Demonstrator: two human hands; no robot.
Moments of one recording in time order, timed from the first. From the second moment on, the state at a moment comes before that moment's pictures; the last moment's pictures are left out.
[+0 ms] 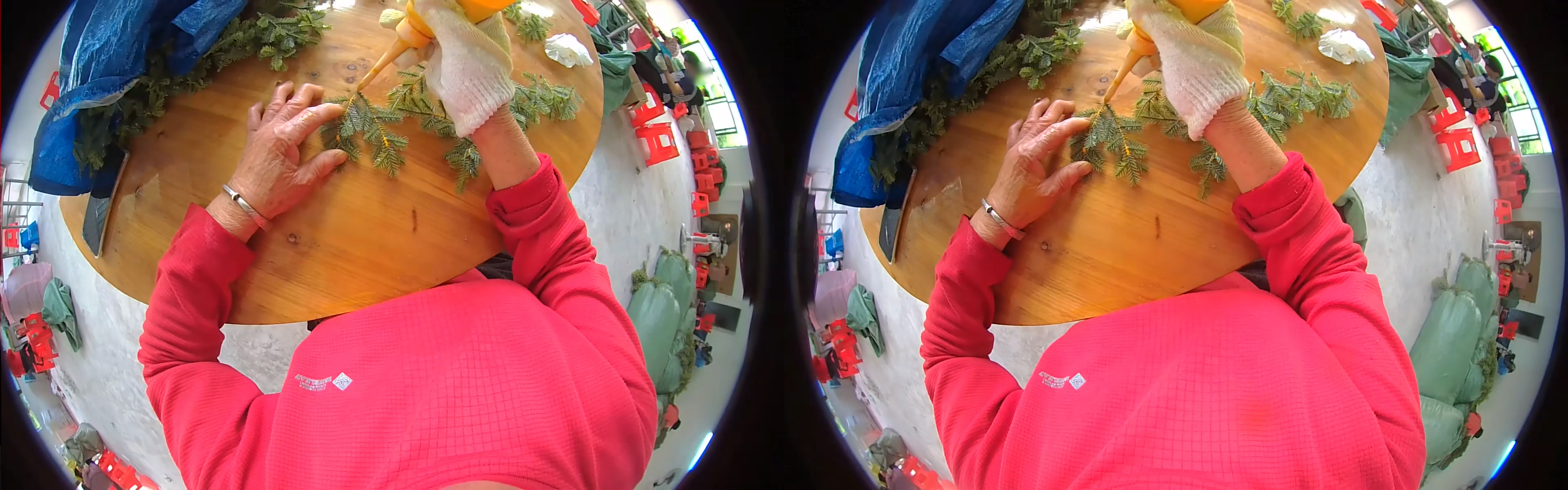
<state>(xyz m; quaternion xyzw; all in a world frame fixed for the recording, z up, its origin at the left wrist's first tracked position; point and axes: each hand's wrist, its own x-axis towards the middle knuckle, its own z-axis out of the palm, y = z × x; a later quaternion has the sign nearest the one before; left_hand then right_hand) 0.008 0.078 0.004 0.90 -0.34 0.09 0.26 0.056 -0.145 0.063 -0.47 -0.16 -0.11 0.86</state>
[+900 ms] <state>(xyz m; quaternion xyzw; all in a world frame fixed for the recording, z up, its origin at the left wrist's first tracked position) 0.005 0.078 -0.006 0.91 -0.31 0.11 0.26 0.072 -0.216 0.176 -0.90 -0.20 -0.31 -0.21</state>
